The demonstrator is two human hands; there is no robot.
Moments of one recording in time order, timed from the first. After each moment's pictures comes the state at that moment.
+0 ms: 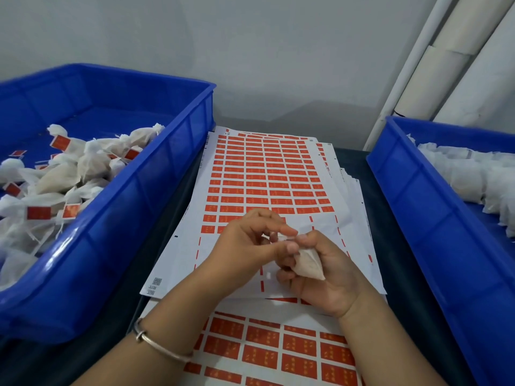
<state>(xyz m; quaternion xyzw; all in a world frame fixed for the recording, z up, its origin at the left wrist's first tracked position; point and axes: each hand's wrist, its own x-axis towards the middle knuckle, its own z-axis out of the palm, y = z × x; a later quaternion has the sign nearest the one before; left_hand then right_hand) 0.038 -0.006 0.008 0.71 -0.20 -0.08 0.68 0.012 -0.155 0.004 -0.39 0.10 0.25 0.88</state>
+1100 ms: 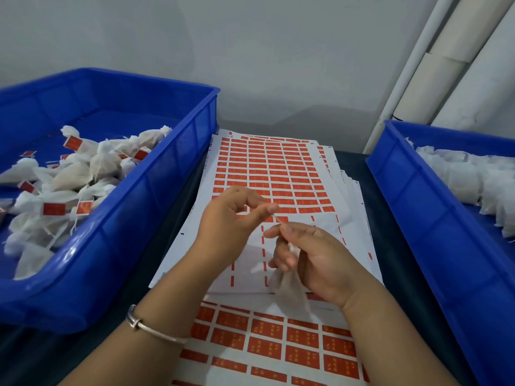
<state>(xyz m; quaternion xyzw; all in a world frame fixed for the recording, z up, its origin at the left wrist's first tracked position) 0.048 0.005 0.028 0.80 -0.09 0.08 0.59 0.008 -0.146 0.019 -0.63 -0.03 0.17 0.76</state>
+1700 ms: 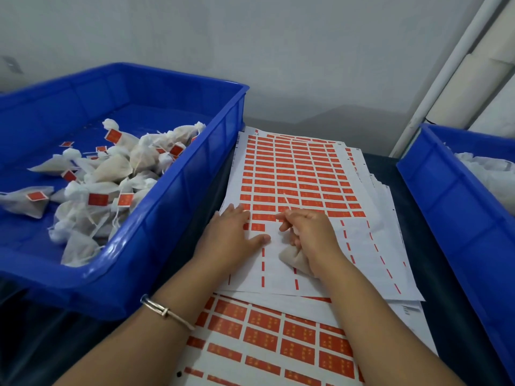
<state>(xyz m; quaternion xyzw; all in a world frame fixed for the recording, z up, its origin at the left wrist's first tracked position) 0.082 0.050 -0.044 0.97 -0.03 0.01 0.24 0.060 -0.088 0.004 -0.74 0.20 0.02 0.65</state>
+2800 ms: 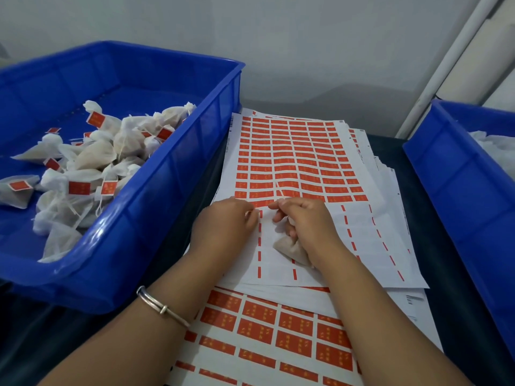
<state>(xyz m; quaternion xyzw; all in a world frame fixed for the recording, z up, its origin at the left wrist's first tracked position) 0.079 0.045 -0.041 0.97 -0.05 0.11 0.22 0.061 -0.096 -0.012 -0.79 0.13 0.01 0.61</state>
